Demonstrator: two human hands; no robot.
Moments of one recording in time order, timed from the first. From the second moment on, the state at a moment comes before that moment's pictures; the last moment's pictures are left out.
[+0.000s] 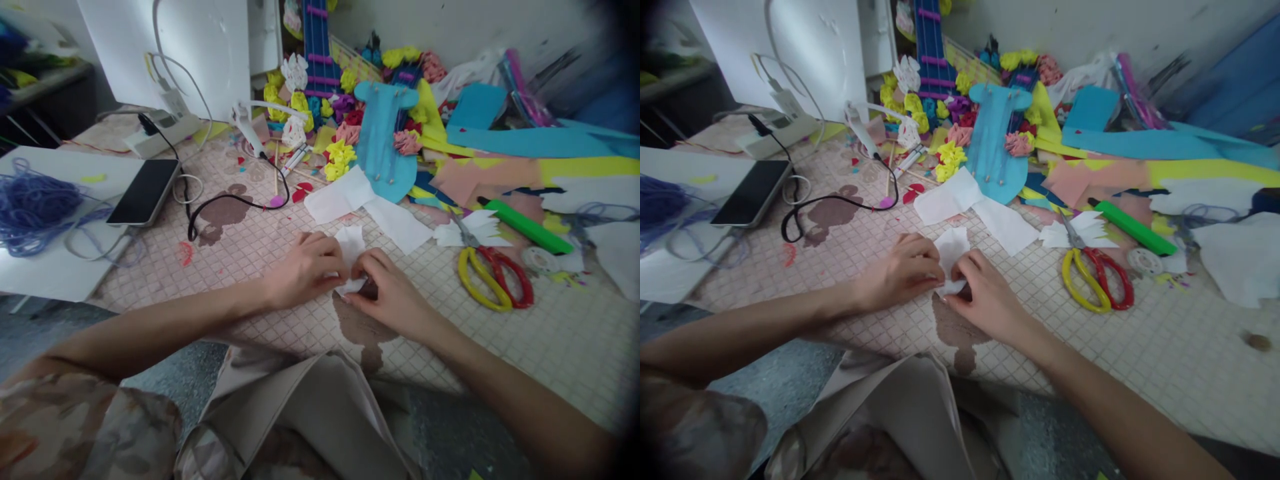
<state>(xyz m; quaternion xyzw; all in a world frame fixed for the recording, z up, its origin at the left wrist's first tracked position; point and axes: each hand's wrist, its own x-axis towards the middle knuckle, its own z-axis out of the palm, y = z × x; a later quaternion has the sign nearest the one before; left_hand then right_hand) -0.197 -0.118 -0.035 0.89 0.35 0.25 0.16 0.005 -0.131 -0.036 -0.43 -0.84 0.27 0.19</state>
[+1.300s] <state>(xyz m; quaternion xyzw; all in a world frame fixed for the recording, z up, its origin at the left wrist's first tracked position) -0.189 -0.119 -0.039 0.88 0.37 0.20 0.22 0.005 -0.135 -0.038 -0.45 -0.84 0.24 0.16</state>
